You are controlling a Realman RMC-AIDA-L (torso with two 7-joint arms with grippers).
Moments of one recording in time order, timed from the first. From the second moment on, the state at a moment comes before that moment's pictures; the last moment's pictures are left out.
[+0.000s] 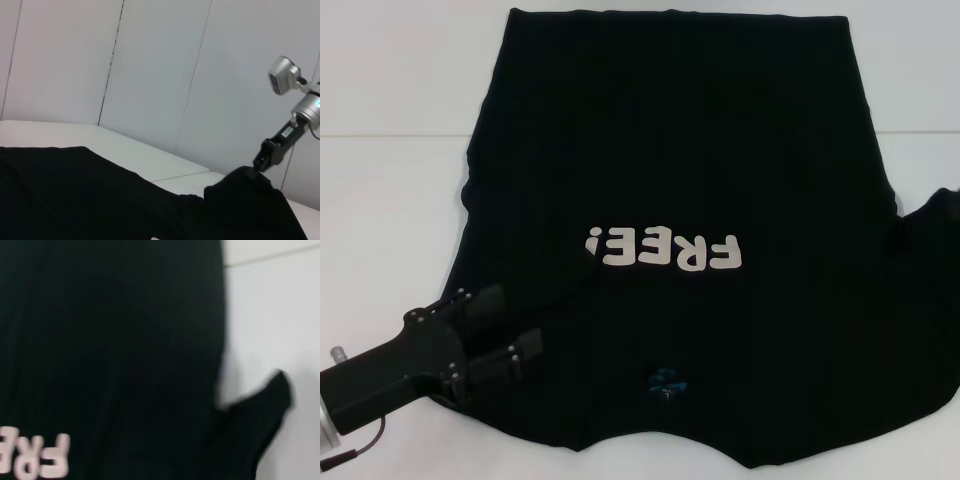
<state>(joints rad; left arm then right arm) -0.30 -2.13 0.51 0.55 1.86 1.62 -1.08 0.85 1.85 -0.68 -0.78 -2.74 -1.42 2.74</state>
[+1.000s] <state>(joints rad) -0.30 -2.13 0.45 0.54 1.84 1.57 -1.18 0.89 1.94 -0.82 -0.65 -2.41 -1.36 2.51</state>
